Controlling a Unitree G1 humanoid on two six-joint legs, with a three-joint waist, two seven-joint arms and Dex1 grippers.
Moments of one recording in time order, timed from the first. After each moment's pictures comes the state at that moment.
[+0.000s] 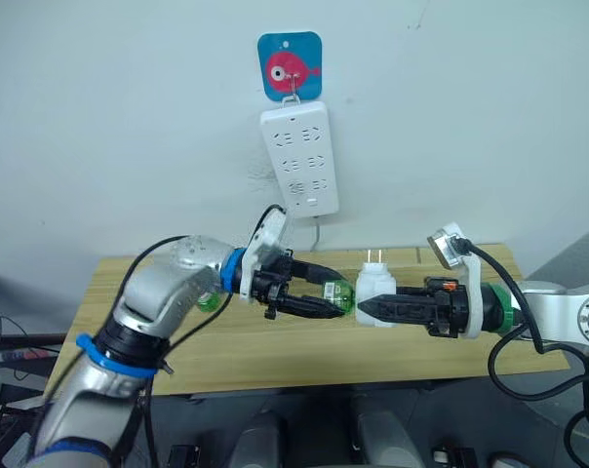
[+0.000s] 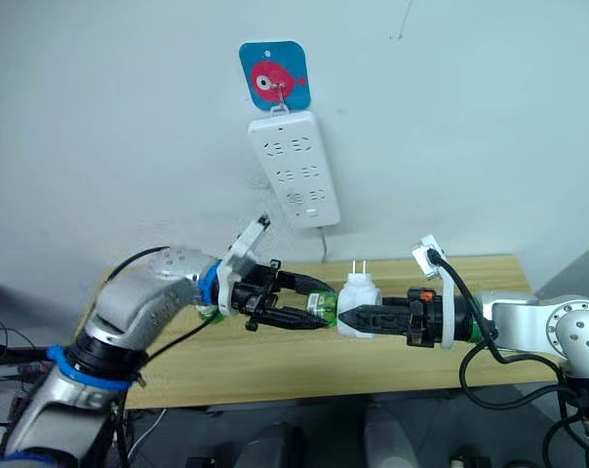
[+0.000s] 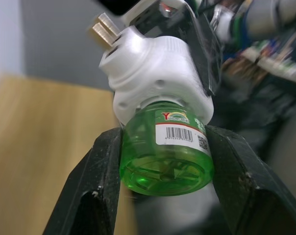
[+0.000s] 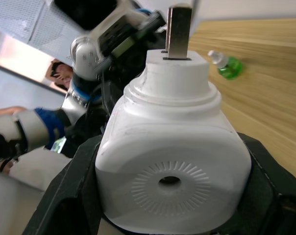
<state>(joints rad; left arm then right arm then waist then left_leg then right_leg) -0.65 0.65 -0.26 -0.14 -0.82 0.88 -1.25 -0.34 -0.89 0.02 -0.37 1.79 1.12 0.30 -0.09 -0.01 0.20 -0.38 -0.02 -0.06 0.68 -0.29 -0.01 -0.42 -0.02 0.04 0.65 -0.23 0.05</state>
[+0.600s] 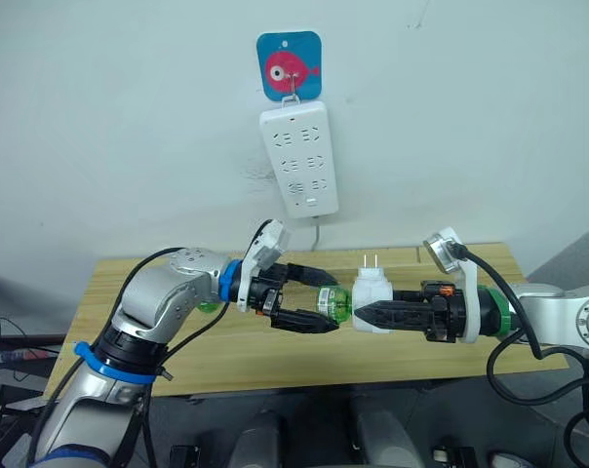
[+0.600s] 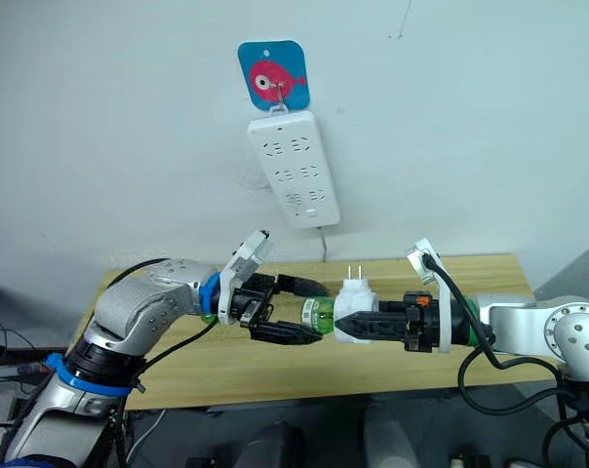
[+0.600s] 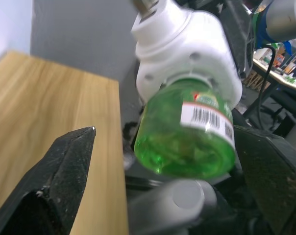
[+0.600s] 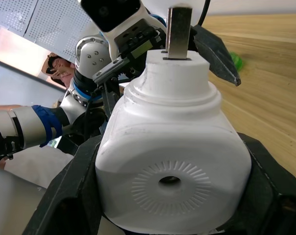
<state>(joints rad) -0.51 0.61 -0.24 -0.15 -0.67 0.65 -1.28 -0.34 -0.88 0.03 -0.39 1.78 1.12 0.27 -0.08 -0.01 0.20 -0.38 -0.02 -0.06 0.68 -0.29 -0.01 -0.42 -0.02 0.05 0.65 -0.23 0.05</state>
